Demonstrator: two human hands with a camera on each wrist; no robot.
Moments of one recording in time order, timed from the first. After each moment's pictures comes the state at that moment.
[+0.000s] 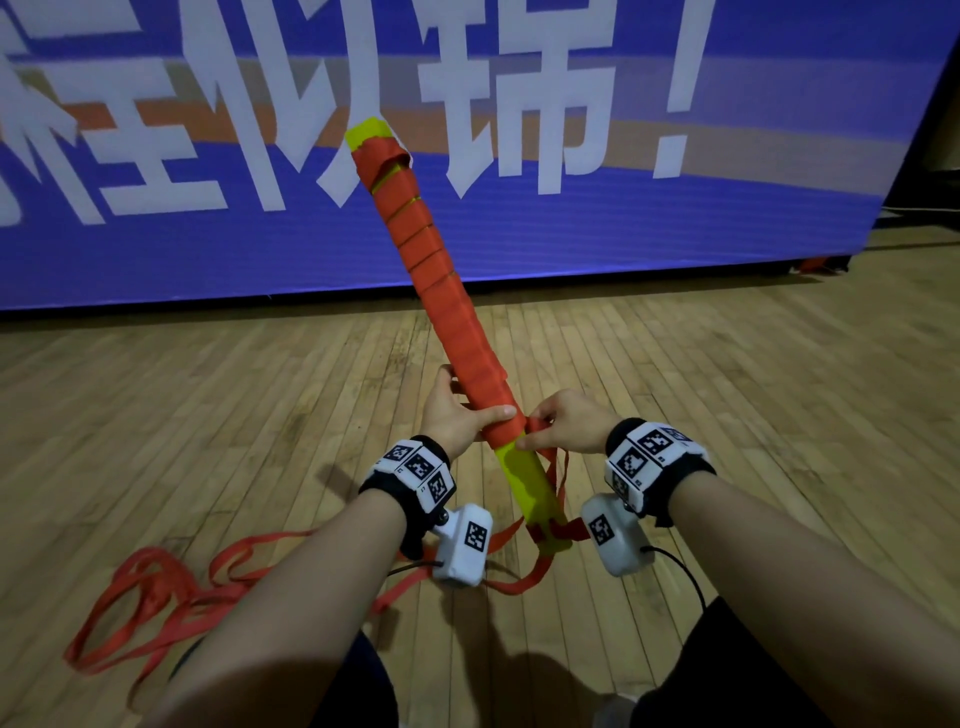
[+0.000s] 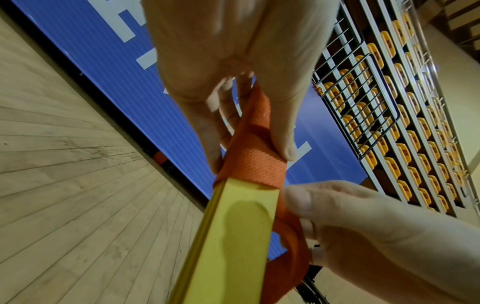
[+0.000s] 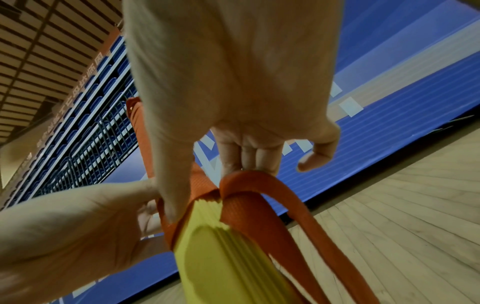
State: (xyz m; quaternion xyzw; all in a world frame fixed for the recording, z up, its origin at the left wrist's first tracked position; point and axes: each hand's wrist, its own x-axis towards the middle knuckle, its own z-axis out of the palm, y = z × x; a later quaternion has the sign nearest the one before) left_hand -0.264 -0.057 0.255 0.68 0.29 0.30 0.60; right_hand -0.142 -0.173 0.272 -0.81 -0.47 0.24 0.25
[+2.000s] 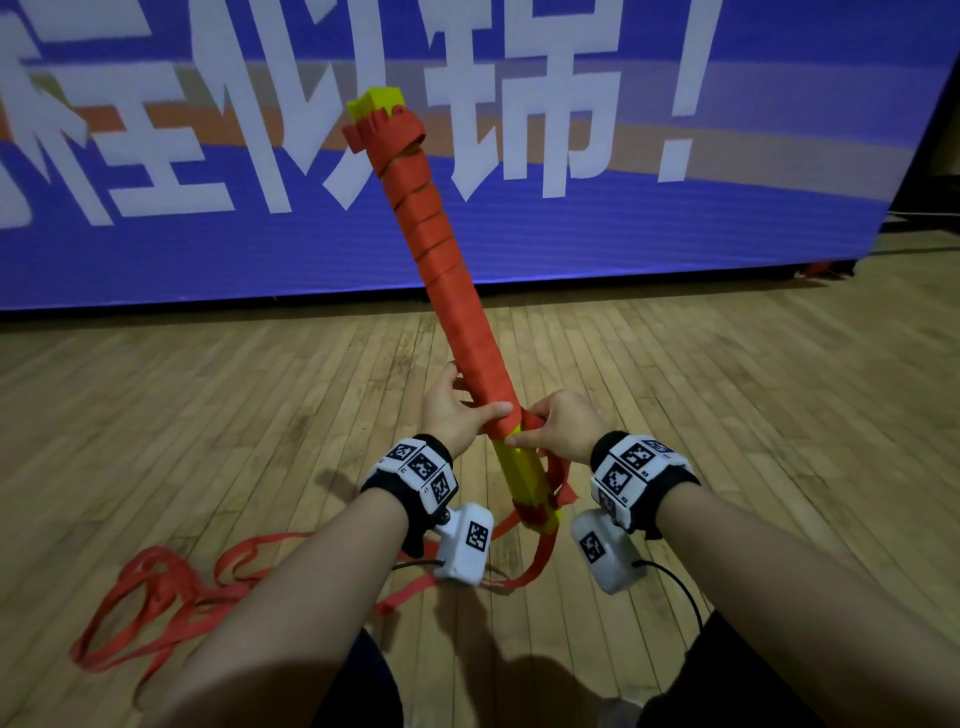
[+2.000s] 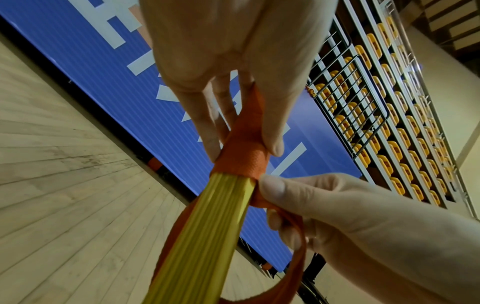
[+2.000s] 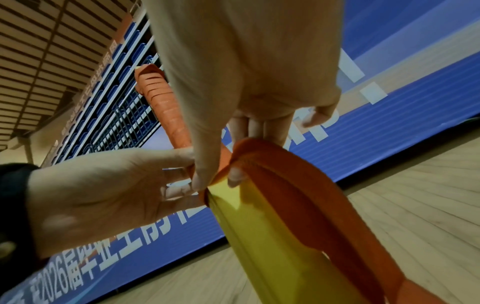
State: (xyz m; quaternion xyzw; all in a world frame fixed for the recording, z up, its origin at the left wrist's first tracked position) left_hand -0.267 -0.050 0.258 0.72 0.30 0.31 0.54; right_hand -0.159 -0.163 0.268 -0.85 -0.43 0.18 0.26
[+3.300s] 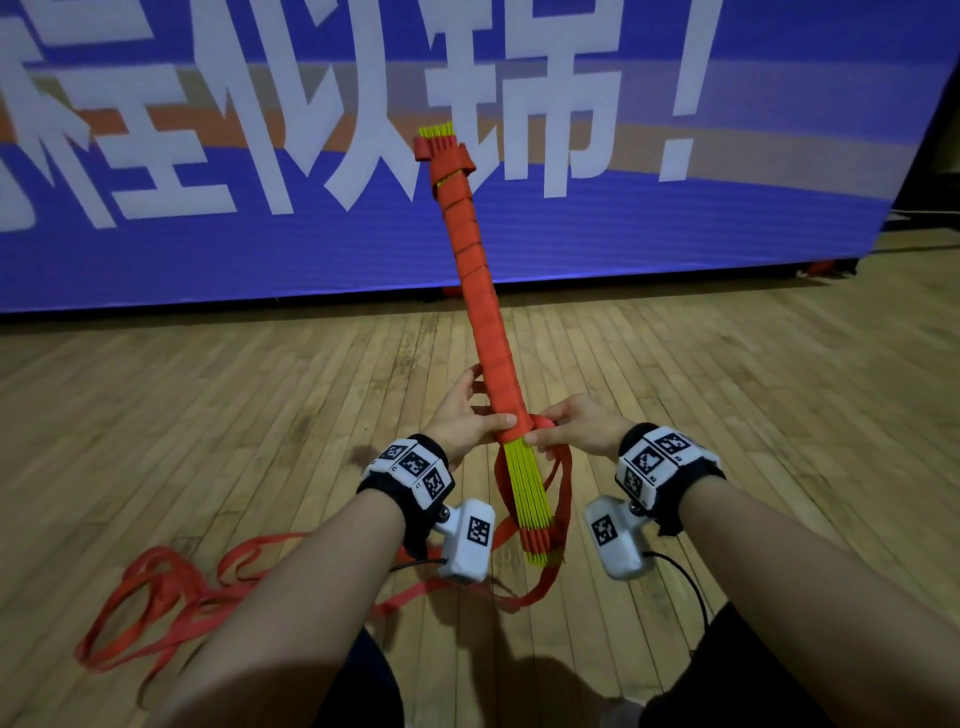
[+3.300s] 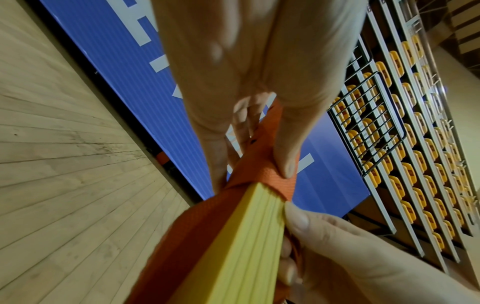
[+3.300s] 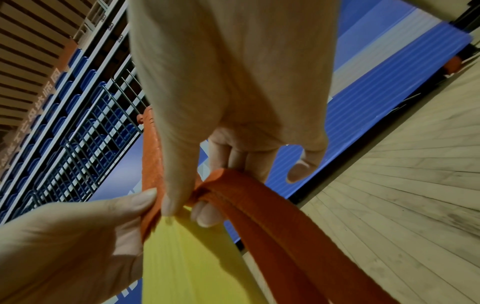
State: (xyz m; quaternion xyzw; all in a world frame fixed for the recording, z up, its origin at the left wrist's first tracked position) left_hand -0.271 -0.055 0.260 0.67 0.23 0.21 0.67; right_hand -0.138 -0.178 0.268 -0.74 -0.46 0.34 0.35
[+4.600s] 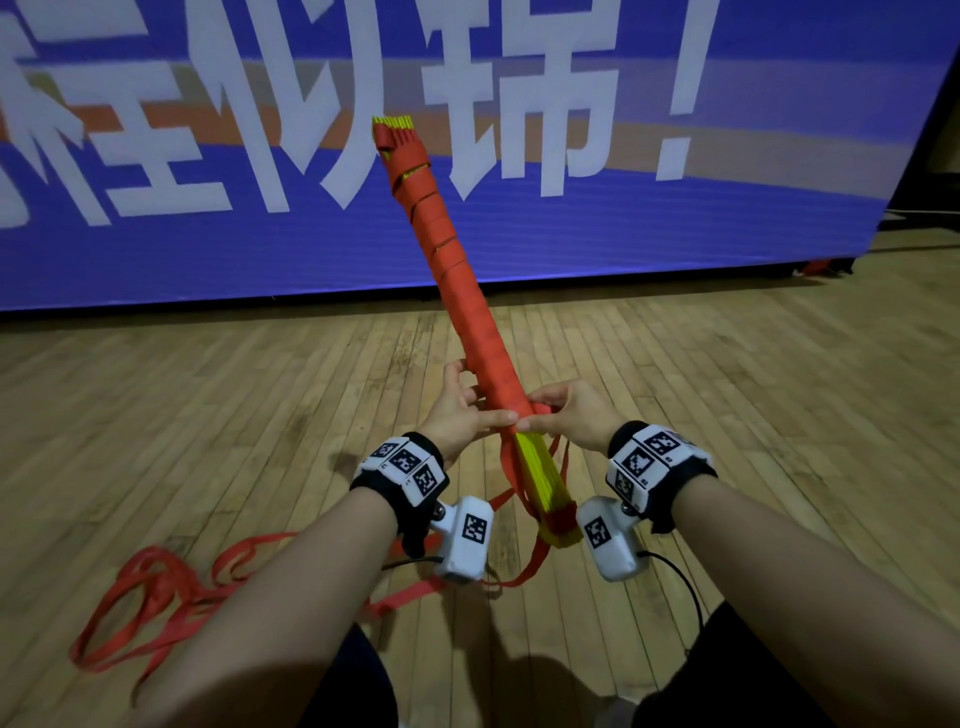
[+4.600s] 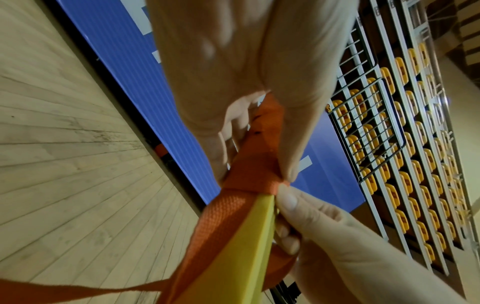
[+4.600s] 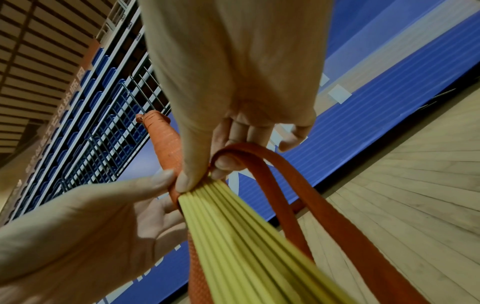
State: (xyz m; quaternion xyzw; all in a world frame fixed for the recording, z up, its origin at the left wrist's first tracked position) left_hand -0.270 -0.058 0.264 0.64 0.23 0.21 0.70; right_hand -0.146 -0.178 0.273 -0.75 -0.45 0.25 0.42
